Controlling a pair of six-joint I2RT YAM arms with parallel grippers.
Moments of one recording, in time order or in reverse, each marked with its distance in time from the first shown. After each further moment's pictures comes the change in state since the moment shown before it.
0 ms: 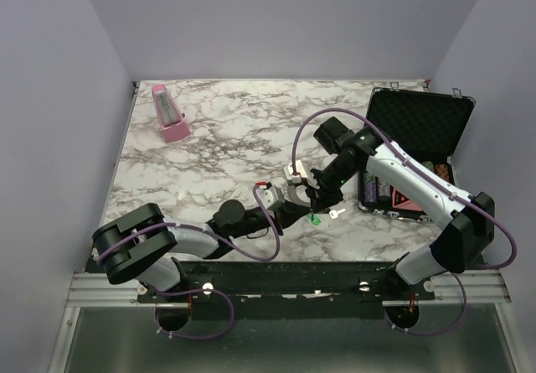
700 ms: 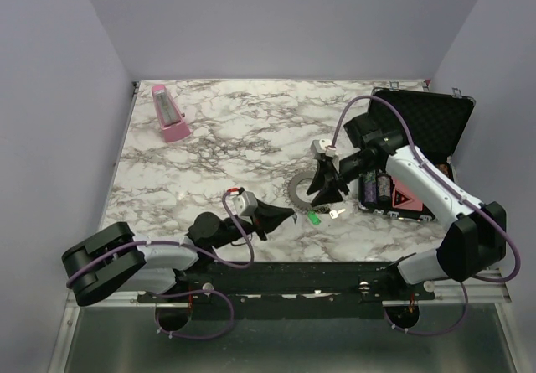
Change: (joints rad) left arm 0.008 -0.214 -0.195 0.069 -0.085 -0.087; right arm -0.229 -0.081 -0.179 0.222 -0.460 0.021
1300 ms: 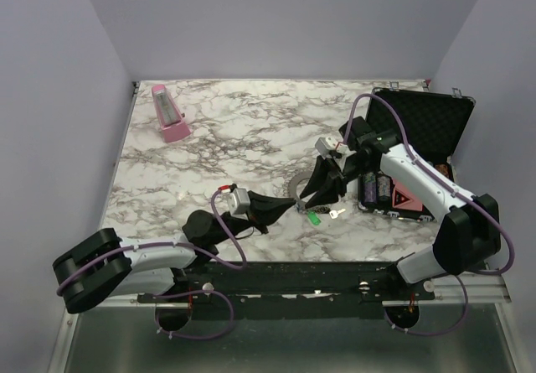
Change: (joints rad) left arm 0.000 -0.117 0.066 0.016 0.000 0.049; right arm 0.000 0.047 -0.018 -0.013 -0.302 -0.135
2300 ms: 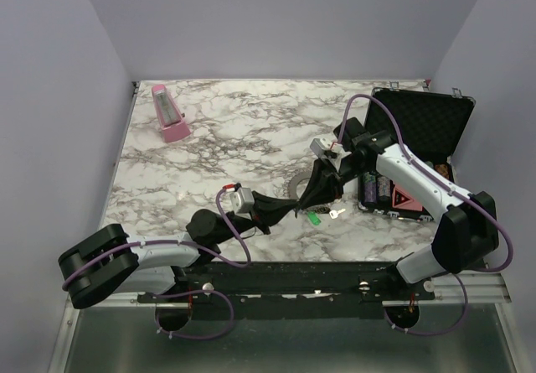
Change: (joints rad) left arm -0.003 0.060 0.010 0.019 0.004 -0.010; right arm 0.043 0.015 0.008 0.008 -0.026 0.050
